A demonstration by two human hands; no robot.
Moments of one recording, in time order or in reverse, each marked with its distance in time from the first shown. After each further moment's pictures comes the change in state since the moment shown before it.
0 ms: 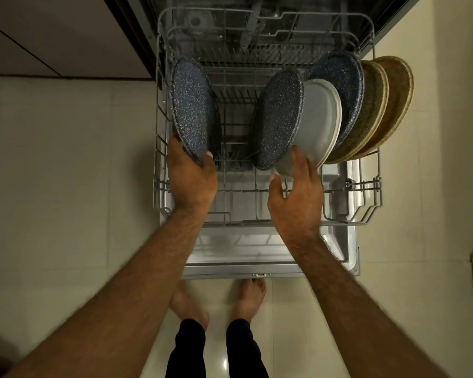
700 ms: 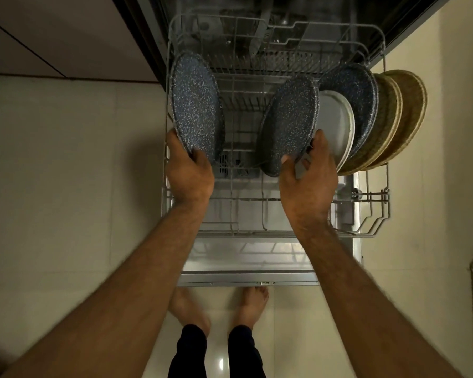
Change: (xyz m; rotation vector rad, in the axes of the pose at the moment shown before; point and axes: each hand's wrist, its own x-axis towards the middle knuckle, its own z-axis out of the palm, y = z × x) left_hand 0.028 0.012 -0.013 -0.142 -0.015 -0.097; right_hand 0.047 -0.016 0.017 0.072 0.142 0.052
